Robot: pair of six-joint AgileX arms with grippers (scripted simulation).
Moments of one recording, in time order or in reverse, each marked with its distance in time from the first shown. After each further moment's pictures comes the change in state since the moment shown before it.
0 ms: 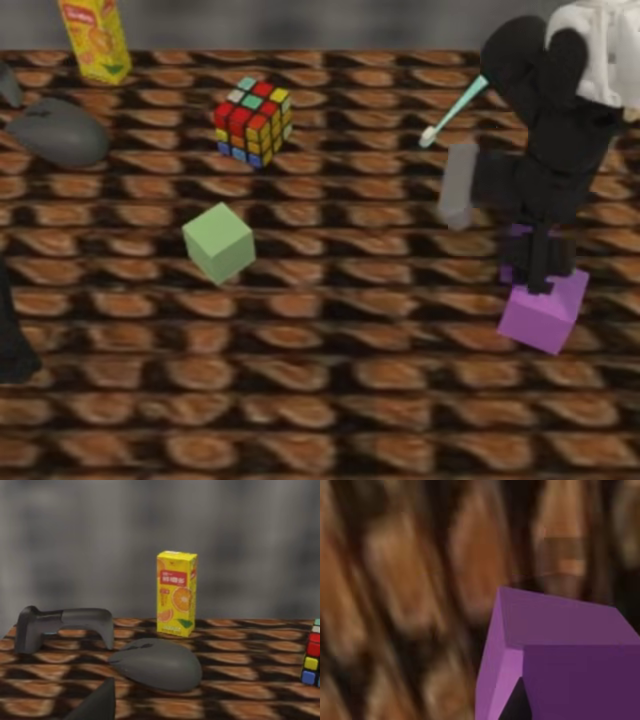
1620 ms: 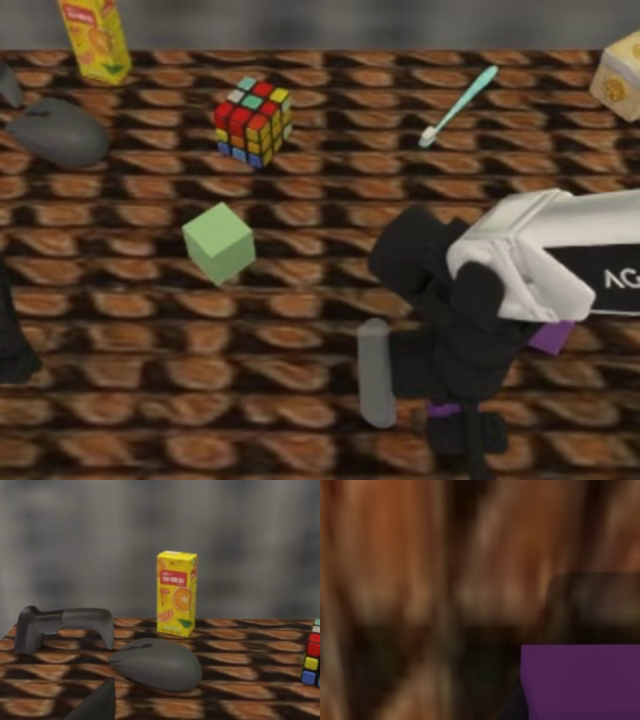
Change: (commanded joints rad) left arm 0.000 0.000 0.000 0.000 0.000 0.000; right arm 0.373 -0.132 -0.461 0.336 -0.001 0.119
